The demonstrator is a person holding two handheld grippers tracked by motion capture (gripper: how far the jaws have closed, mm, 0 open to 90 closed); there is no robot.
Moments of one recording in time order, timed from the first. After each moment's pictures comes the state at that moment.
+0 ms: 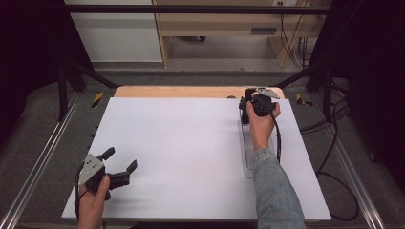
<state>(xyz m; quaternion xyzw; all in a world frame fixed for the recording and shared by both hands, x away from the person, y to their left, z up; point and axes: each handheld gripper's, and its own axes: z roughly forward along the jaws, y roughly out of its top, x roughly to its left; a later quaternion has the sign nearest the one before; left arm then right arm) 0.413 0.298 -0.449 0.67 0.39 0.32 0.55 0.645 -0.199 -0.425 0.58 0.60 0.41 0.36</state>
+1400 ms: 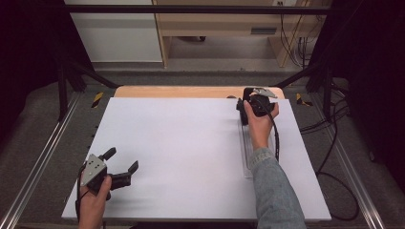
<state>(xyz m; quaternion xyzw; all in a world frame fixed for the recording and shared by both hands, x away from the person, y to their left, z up) 0.413 0.294 -0.449 0.68 0.38 0.32 0.54 0.647 -0.193 -0.427 0.58 0.61 0.41 0.35</state>
